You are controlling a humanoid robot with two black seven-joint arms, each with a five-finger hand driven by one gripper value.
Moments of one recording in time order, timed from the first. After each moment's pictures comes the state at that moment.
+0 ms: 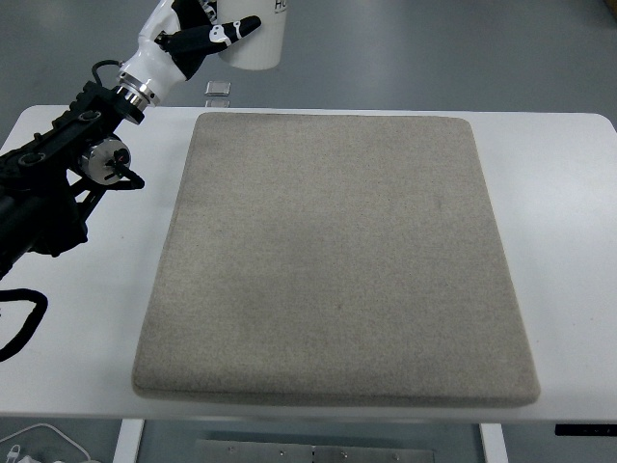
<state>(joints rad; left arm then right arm) -1.00 0.24 -0.70 -0.57 0.45 -0.42 -0.59 0.01 0.00 -0.05 0.17 0.00 -0.01 -0.11</state>
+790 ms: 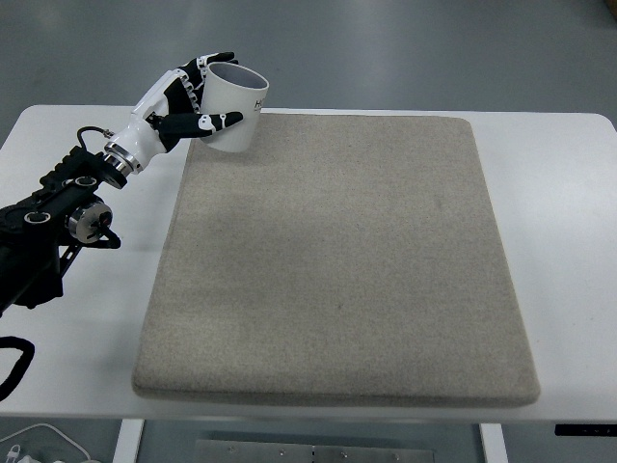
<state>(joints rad) -0.84 0.25 -0.70 -0.51 0.67 -0.37 -0.61 0.01 0.00 -0.05 0.17 0.00 -0.01 -0.11</state>
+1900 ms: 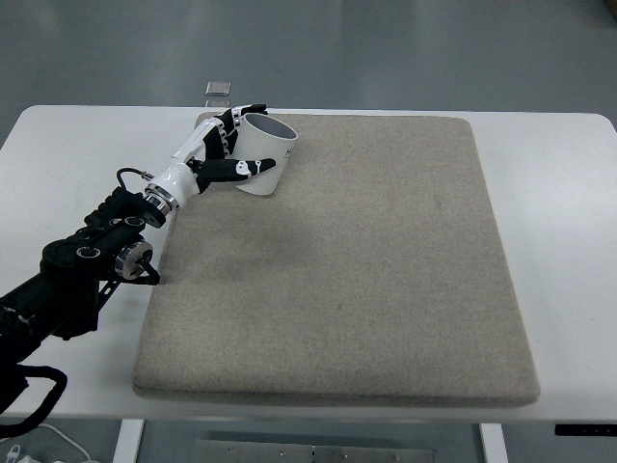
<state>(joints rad) -0.78 0.14 -0.64 -0.49 0.69 -0.22 -0.61 0.01 0.00 -0.05 0.17 0.00 -0.01 -0.11</state>
